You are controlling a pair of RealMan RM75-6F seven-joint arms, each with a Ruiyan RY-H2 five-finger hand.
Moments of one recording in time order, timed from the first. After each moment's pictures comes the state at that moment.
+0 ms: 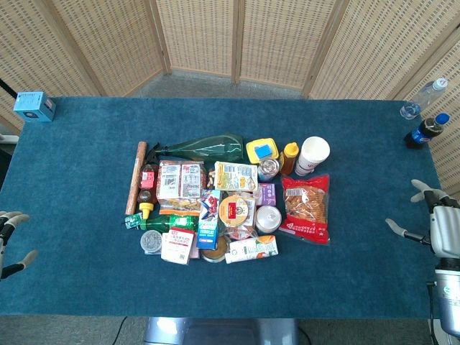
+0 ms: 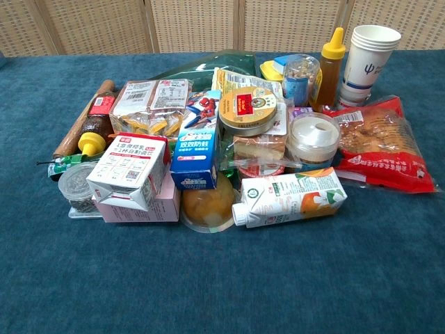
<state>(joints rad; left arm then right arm) -0.01 -1.11 -0.05 -1.62 1.54 1.60 0.14 0.18 -1.20 0.20 -1.42 -1.35 1.44 0.11</state>
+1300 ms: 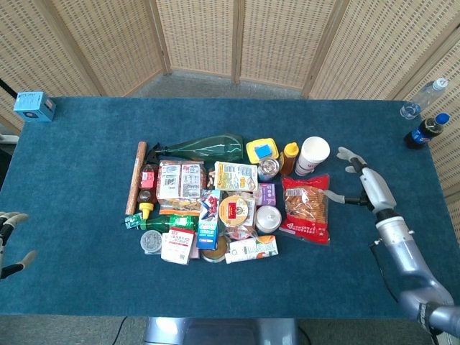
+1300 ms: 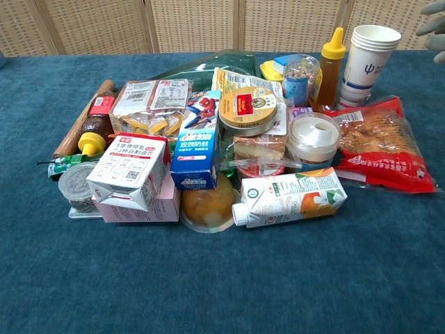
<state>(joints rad) -0.01 -1.10 -0.05 -1.63 1.52 1.60 0.15 0.50 -1.24 0.28 -1.39 -1.32 0.95 0.59</state>
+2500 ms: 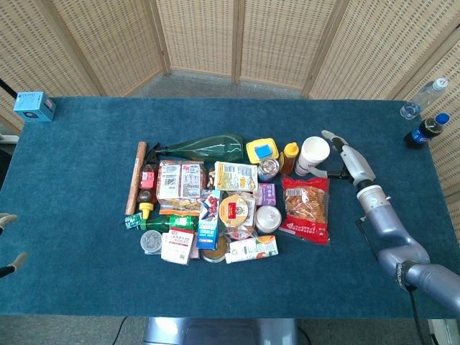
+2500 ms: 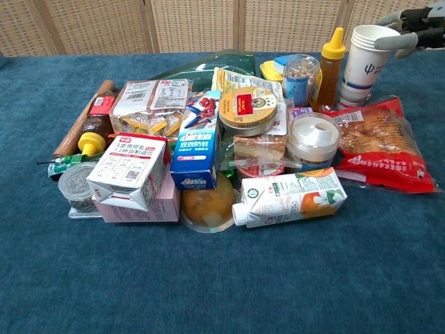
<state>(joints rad) 0.01 -1.08 -0.05 -1.65 1.51 1.63 0.16 0.71 -1.38 0.30 -1.09 -1.26 0.70 0.69</state>
